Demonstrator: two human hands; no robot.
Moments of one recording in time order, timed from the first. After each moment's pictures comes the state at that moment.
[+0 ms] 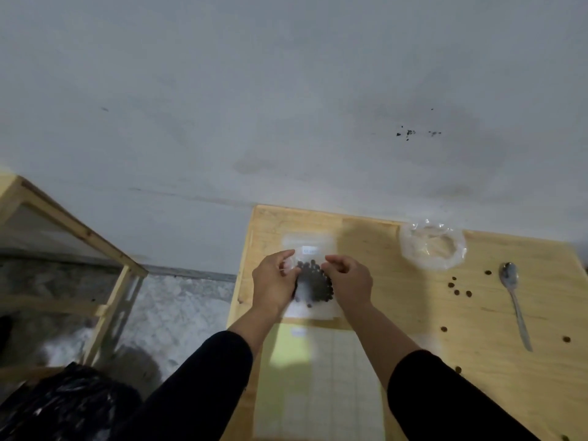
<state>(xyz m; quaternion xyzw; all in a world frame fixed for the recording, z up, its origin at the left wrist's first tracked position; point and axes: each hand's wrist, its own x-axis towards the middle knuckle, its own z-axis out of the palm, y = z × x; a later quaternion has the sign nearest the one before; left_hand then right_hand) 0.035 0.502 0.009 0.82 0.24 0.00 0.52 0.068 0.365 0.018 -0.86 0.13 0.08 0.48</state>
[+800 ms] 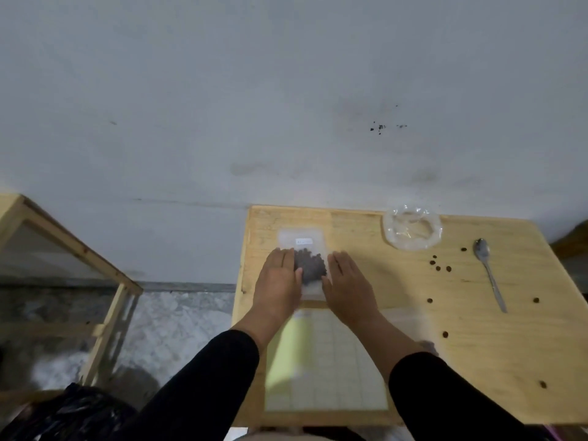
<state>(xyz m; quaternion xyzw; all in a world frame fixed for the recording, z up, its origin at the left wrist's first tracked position) -0.004 0.497 0.022 0.97 0.03 0.02 0.26 0.013 0.347 0.028 -0.98 -0.20 0.03 0.06</state>
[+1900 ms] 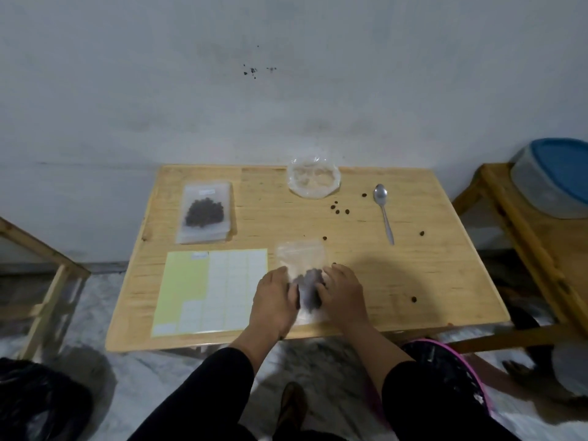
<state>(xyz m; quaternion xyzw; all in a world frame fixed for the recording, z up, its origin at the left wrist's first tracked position) -0.116 0.277 -0.005 0.93 0.07 -0.06 0.36 -0.100 0.132 0.001 -0.96 -0.02 0.05 0.27</state>
